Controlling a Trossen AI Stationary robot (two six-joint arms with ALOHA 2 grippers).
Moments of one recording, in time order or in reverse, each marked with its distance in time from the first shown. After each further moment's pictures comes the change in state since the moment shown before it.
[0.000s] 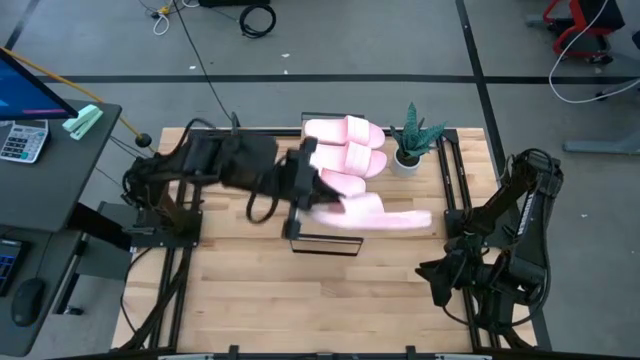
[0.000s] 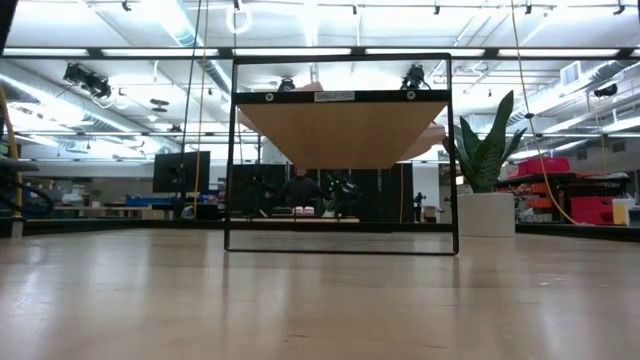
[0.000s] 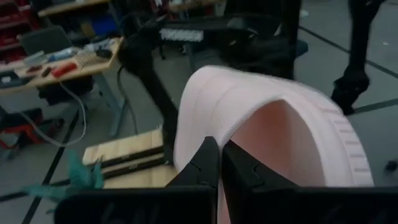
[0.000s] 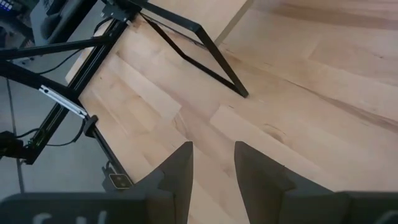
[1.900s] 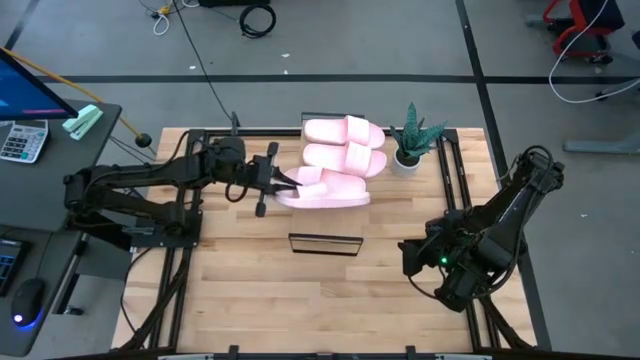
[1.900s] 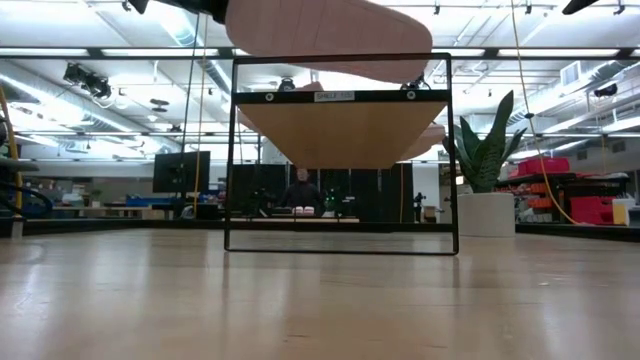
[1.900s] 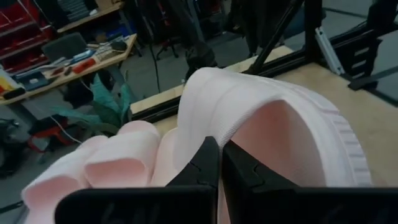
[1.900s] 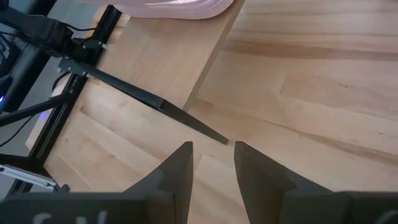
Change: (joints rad) left arm 0.370 -0.645 -1.449 0.831 0.325 0.245; right arm -0.272 0.000 0.000 0.009 -0.035 -0.031
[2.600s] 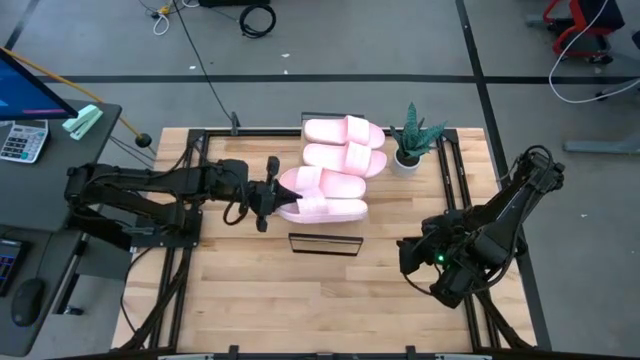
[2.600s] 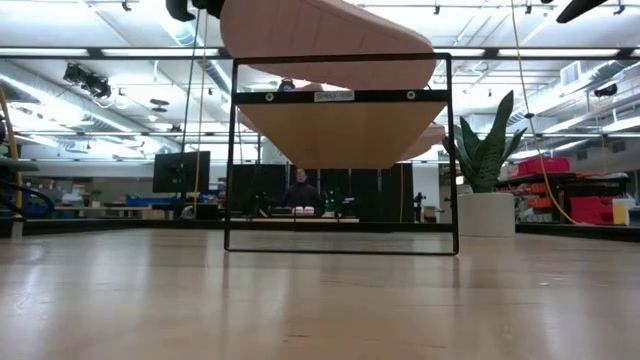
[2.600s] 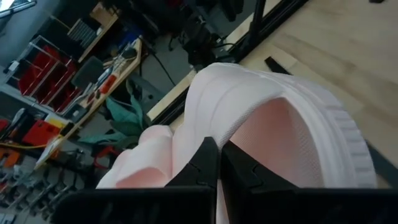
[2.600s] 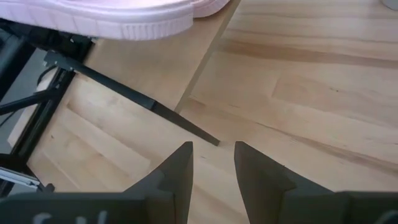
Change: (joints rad) left arm -0.190 0.002 0.000 -0.054 -0.291 0.346; right arm -0.039 0.000 0.000 0.003 -0.034 -0.061
